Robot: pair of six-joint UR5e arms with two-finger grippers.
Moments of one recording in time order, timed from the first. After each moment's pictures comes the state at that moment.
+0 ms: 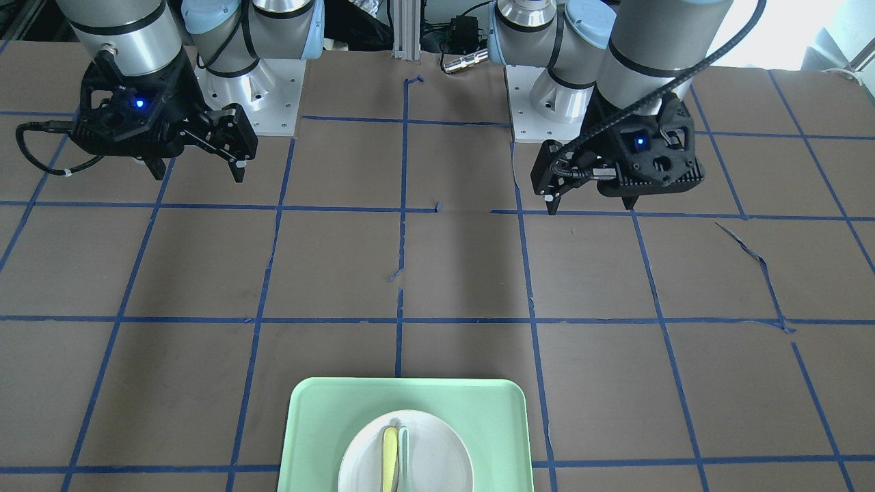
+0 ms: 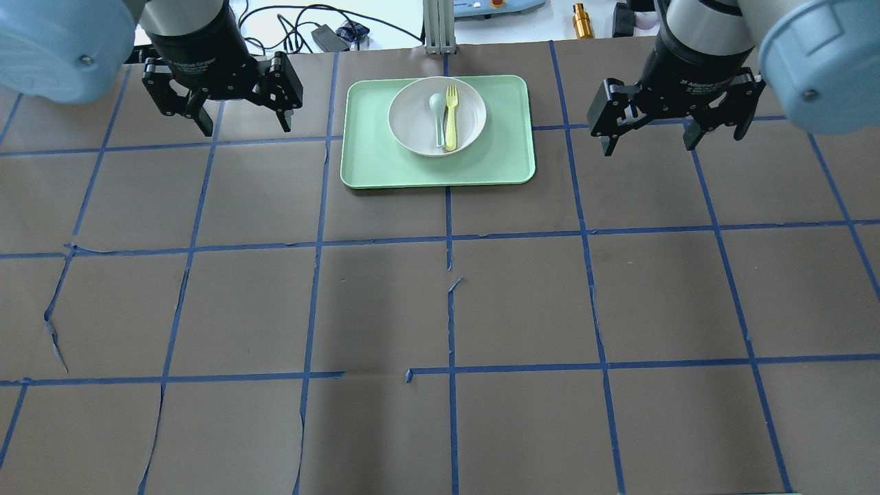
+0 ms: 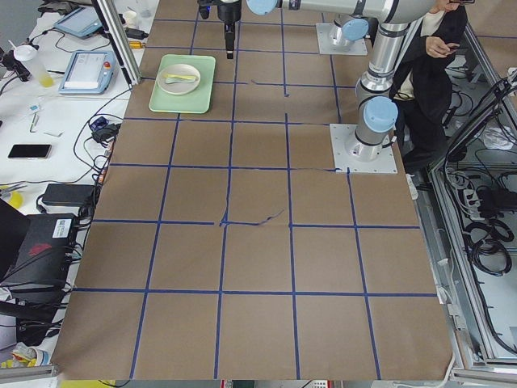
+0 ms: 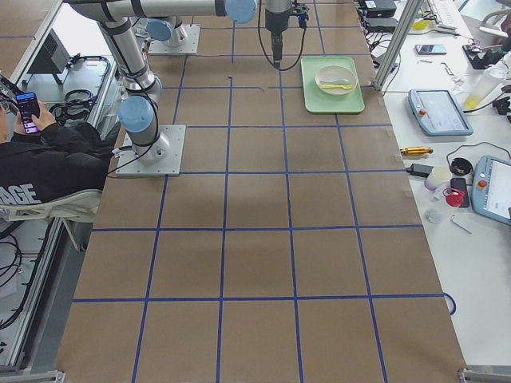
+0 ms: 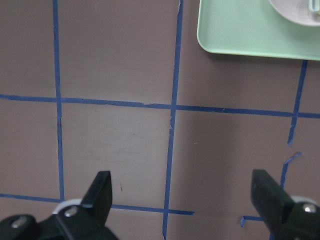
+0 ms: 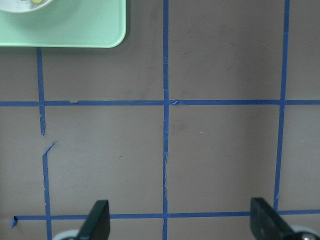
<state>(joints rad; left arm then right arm) -1.64 -1.67 -1.42 -1.58 1.65 -0.13 1.59 -1.57 1.57 -1.62 -1.60 0.02</state>
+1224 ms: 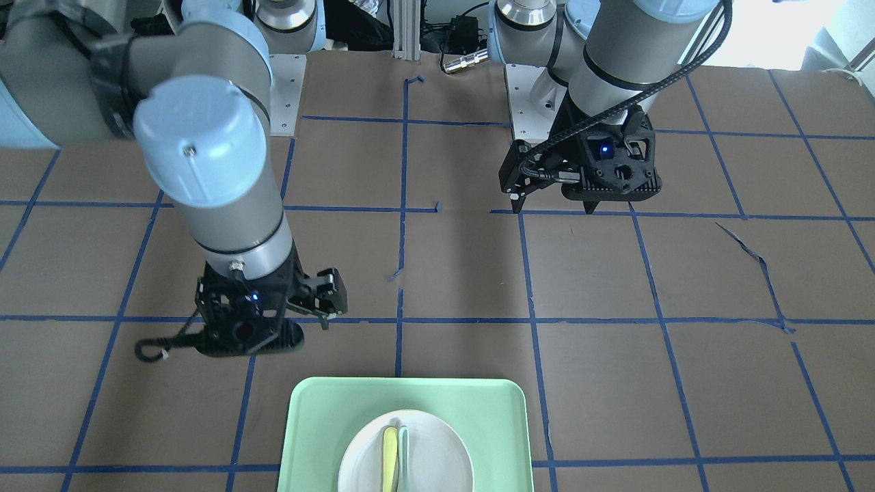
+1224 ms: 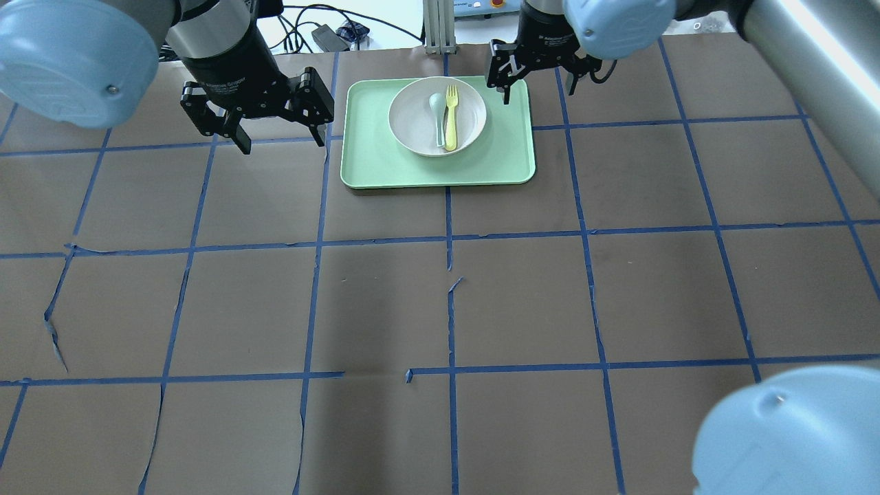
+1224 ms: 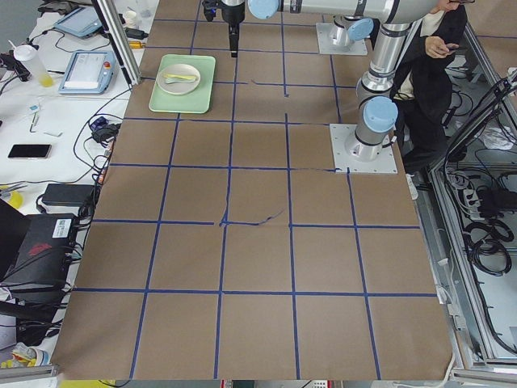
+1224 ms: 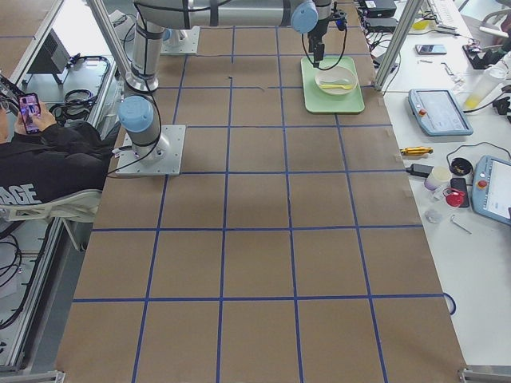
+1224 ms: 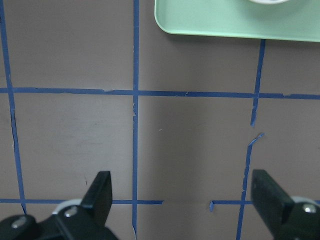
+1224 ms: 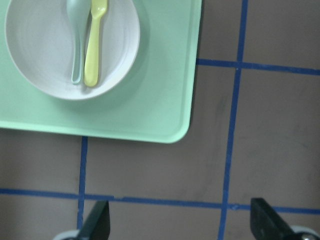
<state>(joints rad) -1.66 -1.68 -1.48 -1.53 1.54 -0.13 1.76 -1.08 1.21 -1.79 -1.61 0.09</state>
